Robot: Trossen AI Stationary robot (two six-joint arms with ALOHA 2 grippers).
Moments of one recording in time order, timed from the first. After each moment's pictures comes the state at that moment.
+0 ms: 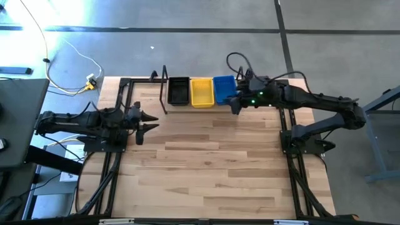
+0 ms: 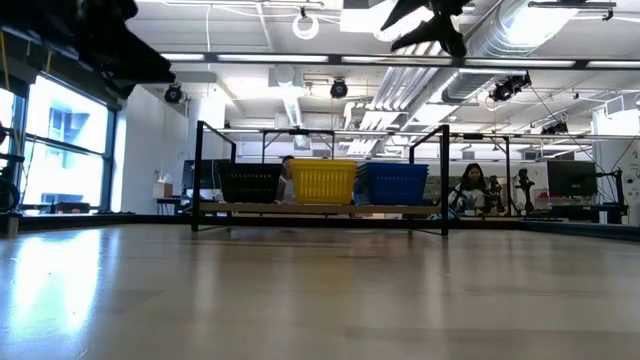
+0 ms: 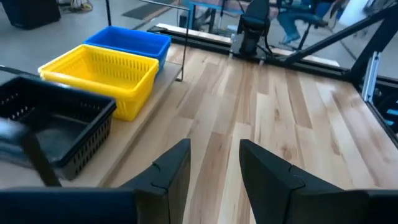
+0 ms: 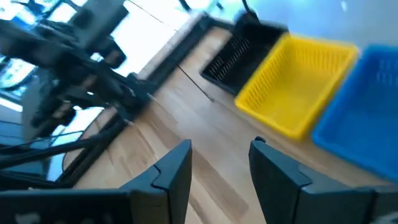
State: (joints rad) left arm 0.09 0.42 0.41 -0.32 -0.22 -0.20; right arm -0.20 1.20 1.18 -0.51 0.09 0.70
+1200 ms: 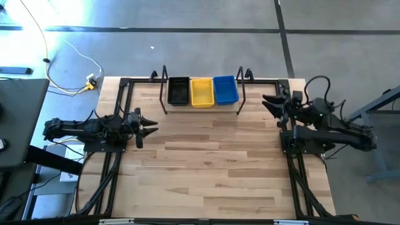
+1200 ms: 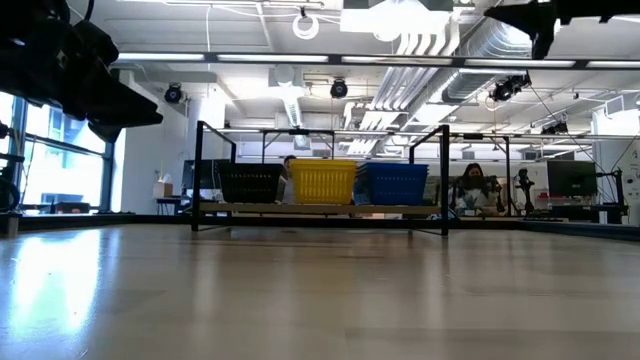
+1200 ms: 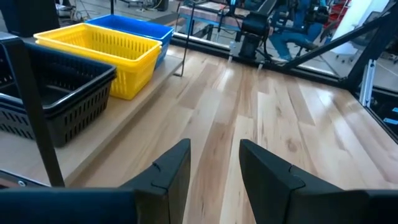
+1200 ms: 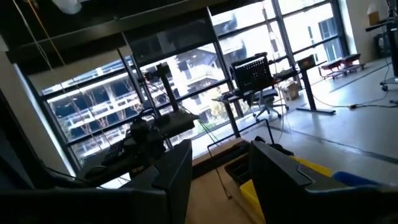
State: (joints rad) left arm 0.08 0.10 0.09 -0.24 -0.22 -0.23; right arm -0.20 0.30 0.49 -0.02 0.12 0.32
